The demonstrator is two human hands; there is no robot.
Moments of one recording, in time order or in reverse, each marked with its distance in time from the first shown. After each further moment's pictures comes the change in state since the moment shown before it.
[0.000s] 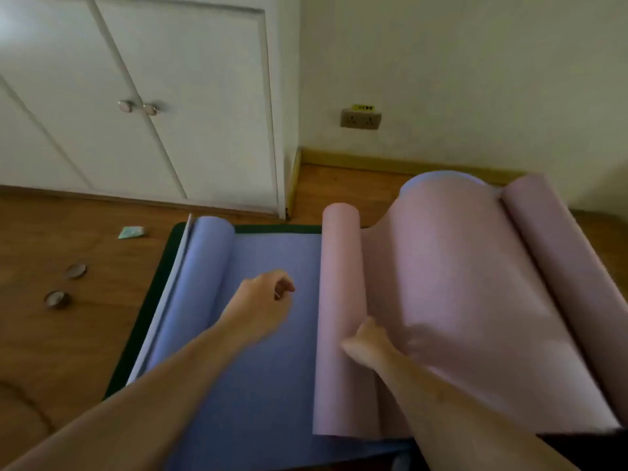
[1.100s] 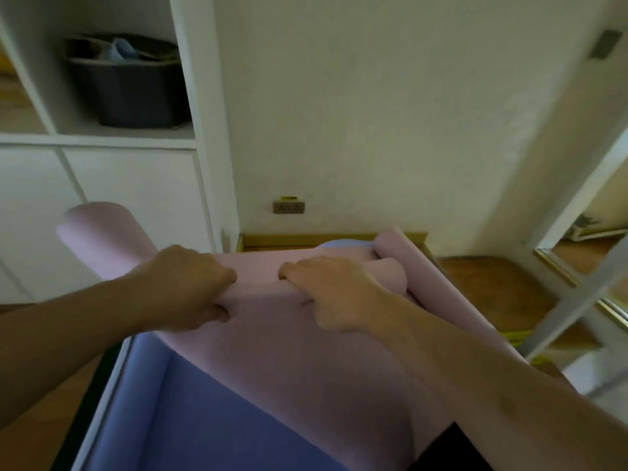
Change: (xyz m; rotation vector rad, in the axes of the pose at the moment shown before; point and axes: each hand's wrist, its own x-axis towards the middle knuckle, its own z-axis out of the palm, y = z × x) left_hand -0.080 0.190 -0.133 1.314 -0.050 0.559; right_hand -0.241 -0.062 -0.220 -0.820 0.596 -1.074
